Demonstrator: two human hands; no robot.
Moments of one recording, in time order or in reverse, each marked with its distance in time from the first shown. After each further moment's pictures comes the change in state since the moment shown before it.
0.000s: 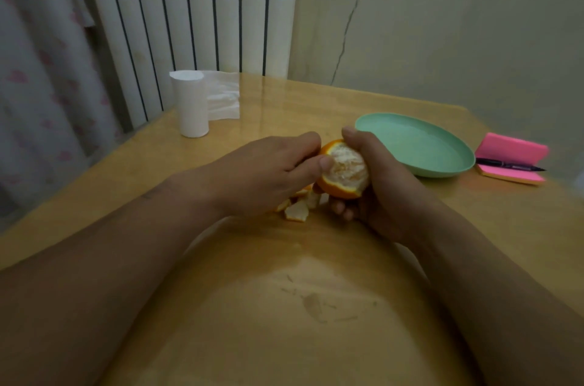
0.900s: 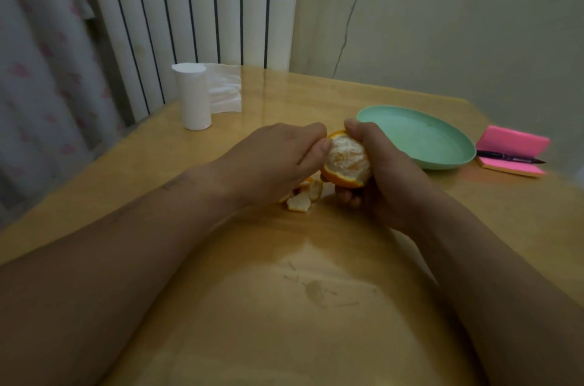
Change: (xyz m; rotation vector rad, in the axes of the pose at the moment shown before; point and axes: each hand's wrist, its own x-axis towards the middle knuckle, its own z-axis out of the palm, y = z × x) left_hand 0.007 0.001 0.011 0.181 0.167 0.053; right_hand 0.000 -0.001 -0.002 -0.052 0.080 -0.025
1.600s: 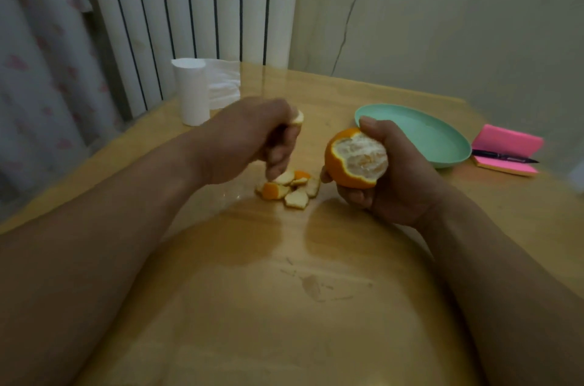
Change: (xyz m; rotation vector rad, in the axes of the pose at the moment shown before) left_hand -0.008 -0.007 -0.035 -0.885 -0.141 -0.300; right_hand 0.004 0.006 -0.022 0.193 -0.286 -0.016
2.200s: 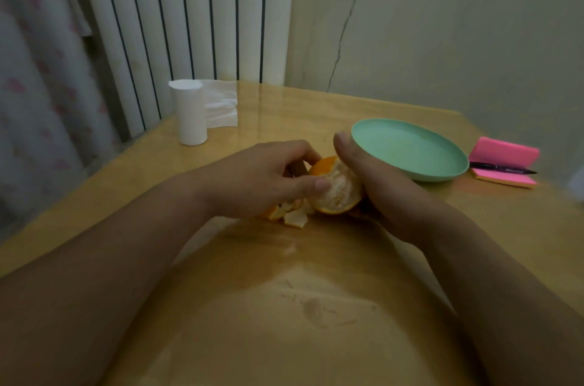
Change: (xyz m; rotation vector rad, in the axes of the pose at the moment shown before) left_hand 0.004 -0.007 0.009 0.555 -0.065 -0.009; right_hand 0.000 -0.005 0.015 -0.443 0.198 0.028
